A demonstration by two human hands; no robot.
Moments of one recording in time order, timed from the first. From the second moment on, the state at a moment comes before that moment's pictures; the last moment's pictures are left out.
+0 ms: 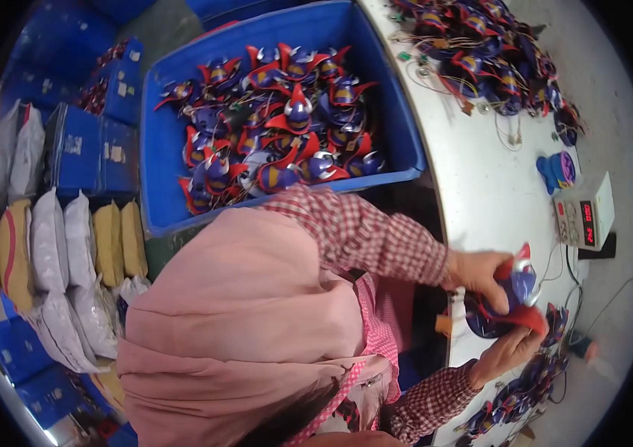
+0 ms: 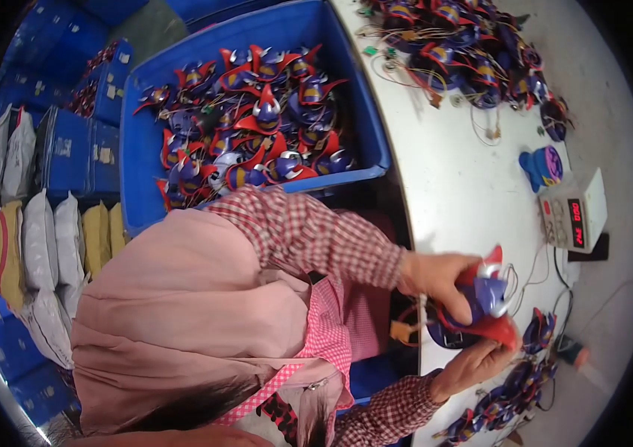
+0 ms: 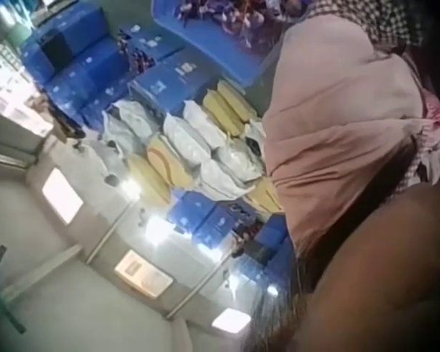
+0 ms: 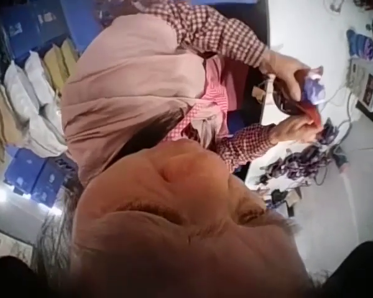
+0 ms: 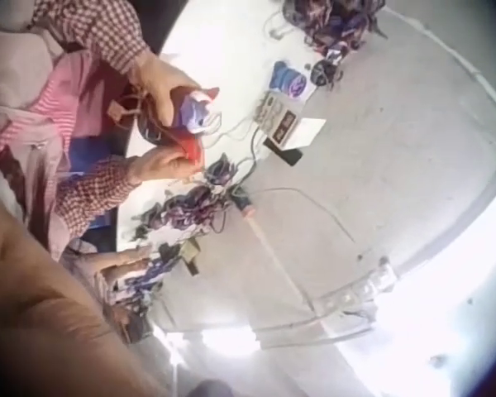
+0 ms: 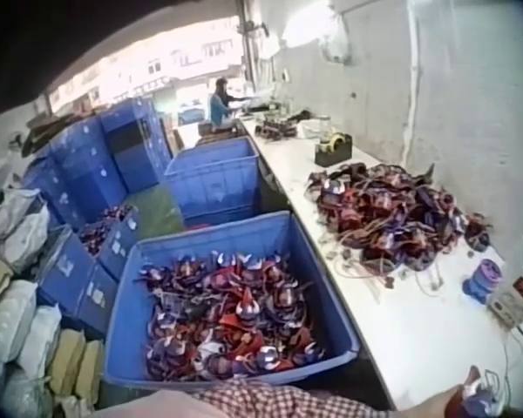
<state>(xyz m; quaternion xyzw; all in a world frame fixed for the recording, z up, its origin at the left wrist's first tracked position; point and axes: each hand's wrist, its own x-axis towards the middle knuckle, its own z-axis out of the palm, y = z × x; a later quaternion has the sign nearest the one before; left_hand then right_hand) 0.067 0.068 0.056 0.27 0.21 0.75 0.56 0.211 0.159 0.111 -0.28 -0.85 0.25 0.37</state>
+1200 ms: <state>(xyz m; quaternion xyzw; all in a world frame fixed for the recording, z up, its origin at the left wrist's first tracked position) -0.029 0.055 0.081 0.61 0.65 0.38 0.26 0.369 0.231 0.069 -0.42 -0.57 0.49 0.51</state>
